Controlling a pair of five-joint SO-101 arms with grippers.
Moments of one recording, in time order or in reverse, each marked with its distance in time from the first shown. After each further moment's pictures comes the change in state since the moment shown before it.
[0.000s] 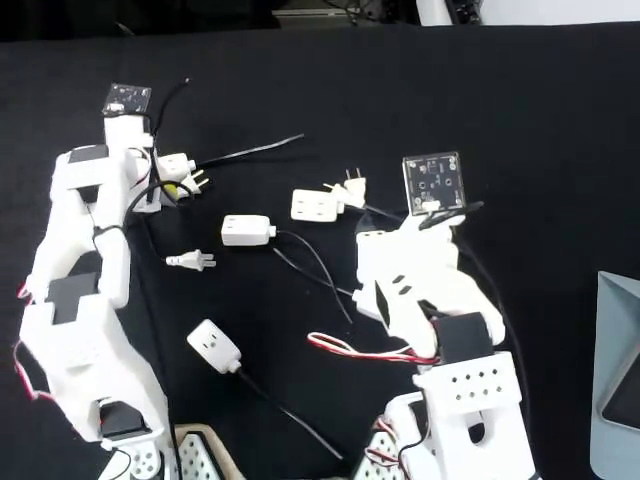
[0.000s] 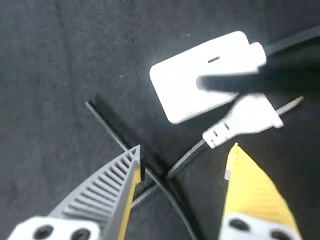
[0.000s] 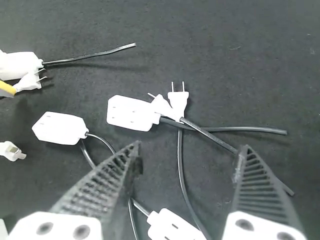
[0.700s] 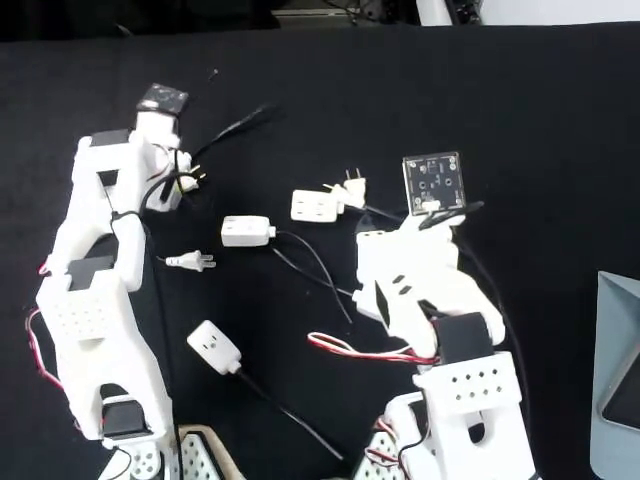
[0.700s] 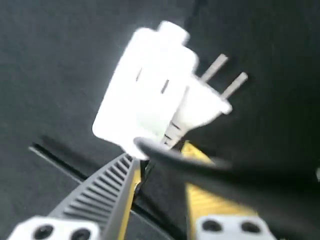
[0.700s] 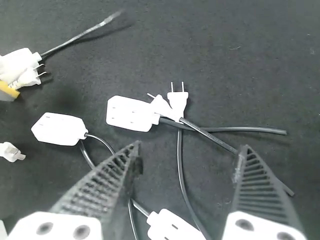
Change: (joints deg) left arm 2.7 12.1 -13.7 11.3 -10.1; right arm 0.0 0.0 0.0 0.0 0.0
